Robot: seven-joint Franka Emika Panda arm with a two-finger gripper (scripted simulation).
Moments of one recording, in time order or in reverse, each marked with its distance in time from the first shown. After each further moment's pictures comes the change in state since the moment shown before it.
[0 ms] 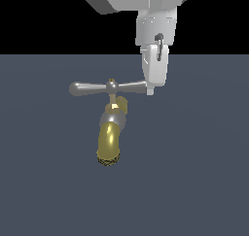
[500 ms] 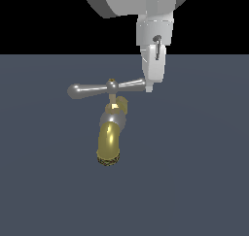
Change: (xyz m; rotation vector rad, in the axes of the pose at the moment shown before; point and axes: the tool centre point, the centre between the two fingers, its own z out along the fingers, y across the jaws) arm 0.000 0.028 0.000 0.001 0.001 -0.004
